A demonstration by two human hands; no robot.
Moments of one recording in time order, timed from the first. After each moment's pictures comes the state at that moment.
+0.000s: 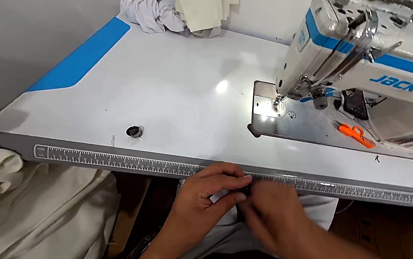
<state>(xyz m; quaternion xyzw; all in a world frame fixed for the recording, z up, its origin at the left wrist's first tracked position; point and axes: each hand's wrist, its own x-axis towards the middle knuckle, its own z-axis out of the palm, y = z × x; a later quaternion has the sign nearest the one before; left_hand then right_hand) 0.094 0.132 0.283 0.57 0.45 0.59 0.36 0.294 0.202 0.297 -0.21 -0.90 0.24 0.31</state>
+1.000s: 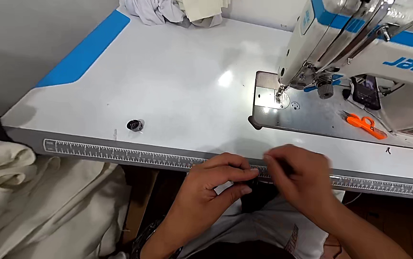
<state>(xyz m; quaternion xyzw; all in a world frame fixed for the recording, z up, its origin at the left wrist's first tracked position) 0.099 0.134 0.294 0.60 0.47 0.55 0.35 0.305 0.230 0.310 -0.25 -0.87 0.24 0.36</state>
